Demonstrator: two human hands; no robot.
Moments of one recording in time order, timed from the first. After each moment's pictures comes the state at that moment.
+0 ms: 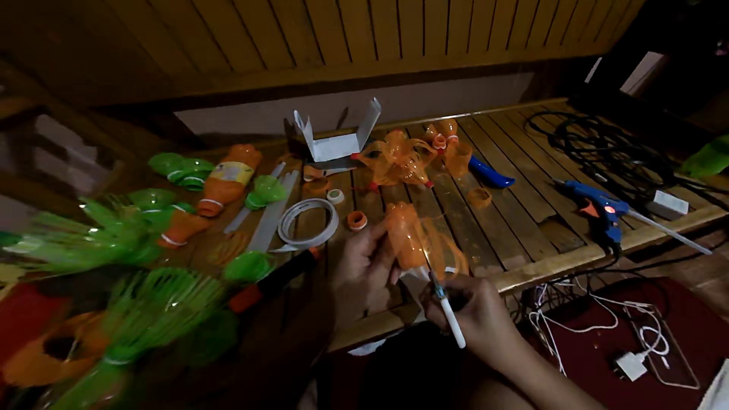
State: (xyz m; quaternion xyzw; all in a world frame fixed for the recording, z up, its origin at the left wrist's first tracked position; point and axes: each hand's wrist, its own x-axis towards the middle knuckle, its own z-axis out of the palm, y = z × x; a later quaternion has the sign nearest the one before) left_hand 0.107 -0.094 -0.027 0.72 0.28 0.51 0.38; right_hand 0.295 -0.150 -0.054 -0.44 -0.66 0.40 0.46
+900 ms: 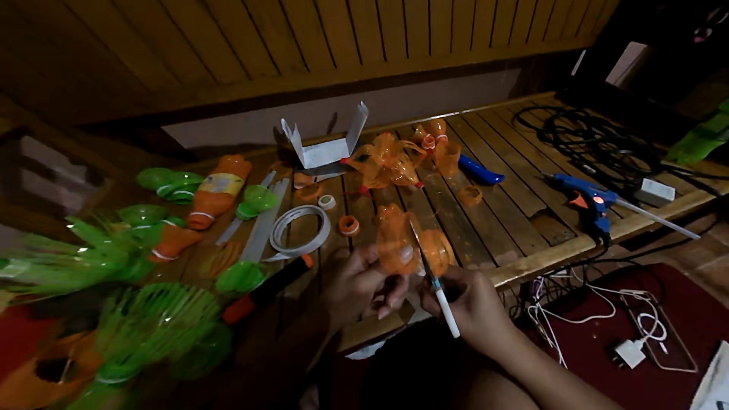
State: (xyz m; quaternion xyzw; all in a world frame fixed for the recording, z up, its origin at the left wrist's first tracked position) left_hand 0.106 -0.095 -0.022 0.63 0.22 0.37 0.65; right_hand 0.297 -0.144 -0.054 -0.46 -0.67 0.37 0.46
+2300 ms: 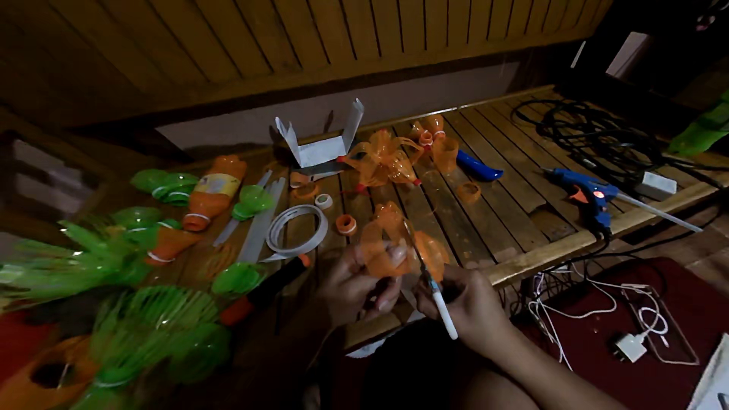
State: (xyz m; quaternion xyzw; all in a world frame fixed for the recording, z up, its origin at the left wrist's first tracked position) left_hand 0.102 -0.093 -0.021 0.63 0.18 0.37 0.66; right_hand 0.295 -0.145 -0.056 -0.44 -0.67 0.36 0.48
